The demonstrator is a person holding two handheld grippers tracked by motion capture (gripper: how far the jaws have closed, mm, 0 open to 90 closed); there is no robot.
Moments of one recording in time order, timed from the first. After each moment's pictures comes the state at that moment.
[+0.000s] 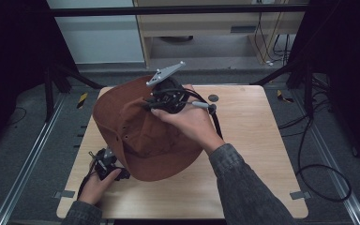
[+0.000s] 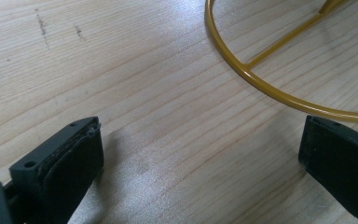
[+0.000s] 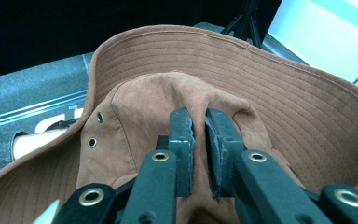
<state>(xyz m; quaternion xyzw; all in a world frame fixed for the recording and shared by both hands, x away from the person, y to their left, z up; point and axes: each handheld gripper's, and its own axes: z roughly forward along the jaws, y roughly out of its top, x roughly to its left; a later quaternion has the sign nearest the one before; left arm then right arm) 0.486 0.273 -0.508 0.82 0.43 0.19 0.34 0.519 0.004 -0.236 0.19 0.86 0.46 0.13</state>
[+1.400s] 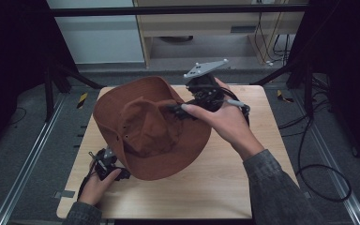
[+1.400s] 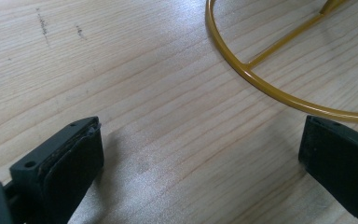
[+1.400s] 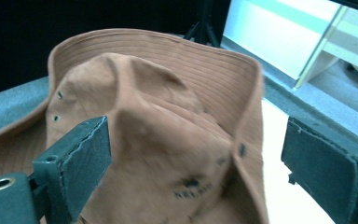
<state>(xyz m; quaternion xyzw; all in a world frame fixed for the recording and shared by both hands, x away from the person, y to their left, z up) 0.485 0.273 -0.508 0.82 0.43 0.19 0.34 0.510 -0.075 -0.226 0.27 0.82 0.47 0.17</state>
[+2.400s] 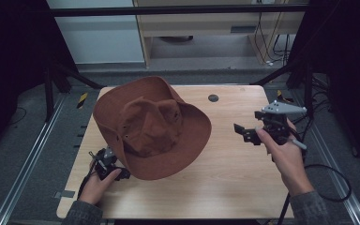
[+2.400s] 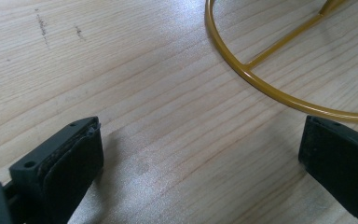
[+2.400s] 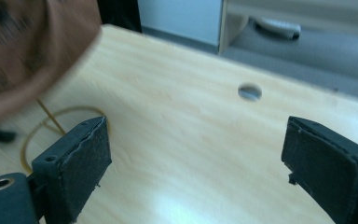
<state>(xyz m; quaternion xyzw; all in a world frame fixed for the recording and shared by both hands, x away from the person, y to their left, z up) 0.486 0.273 -0.508 0.82 0.43 0.19 0.33 0.481 -0.240 -0.341 0.43 0.75 0.46 0.22</state>
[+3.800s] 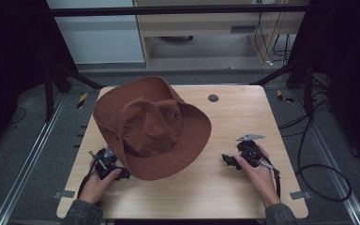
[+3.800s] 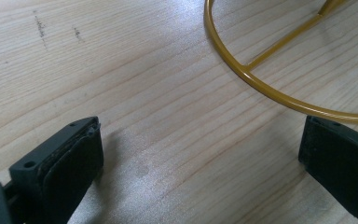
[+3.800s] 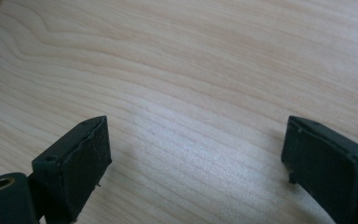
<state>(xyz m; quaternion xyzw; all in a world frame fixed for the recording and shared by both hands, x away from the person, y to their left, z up) 0.487 0.273 -0.508 0.82 0.43 0.19 0.34 0.511 -0.220 -0.502 0.50 0.78 0.33 0.16</state>
